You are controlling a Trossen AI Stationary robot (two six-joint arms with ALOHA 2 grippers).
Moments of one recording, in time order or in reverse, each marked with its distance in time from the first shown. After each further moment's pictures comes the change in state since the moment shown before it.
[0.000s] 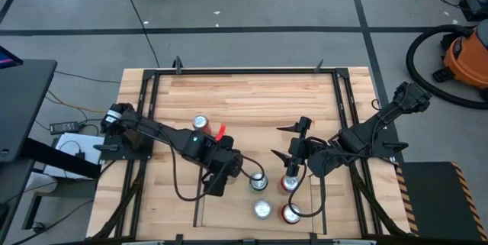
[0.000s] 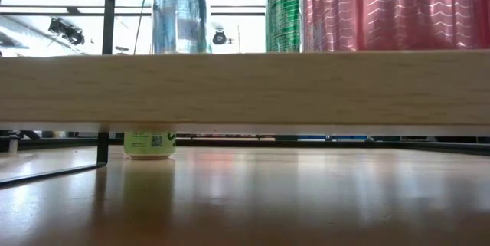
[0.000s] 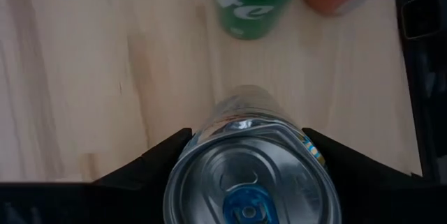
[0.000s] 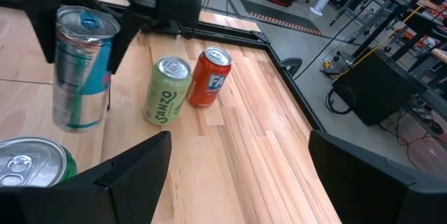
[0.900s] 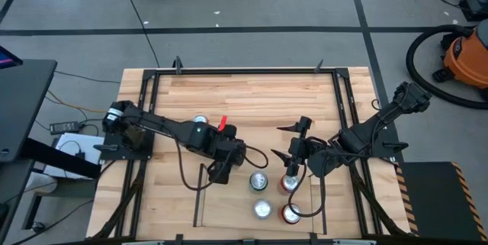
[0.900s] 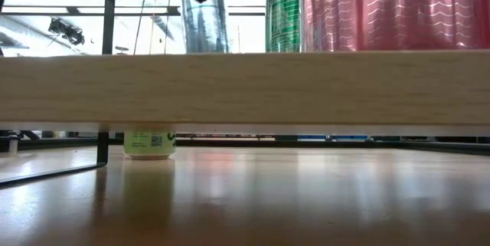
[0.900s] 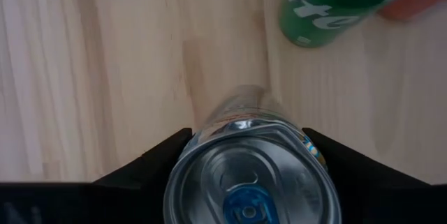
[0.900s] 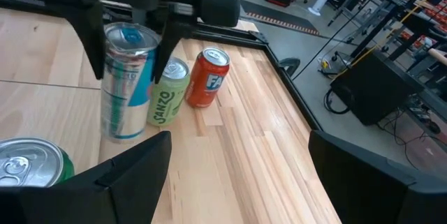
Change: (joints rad) left arm 0.073 0.000 -0.003 0.006 -0.091 0.085; right arm 0.000 0.000 0.000 0.000 0.007 0.001
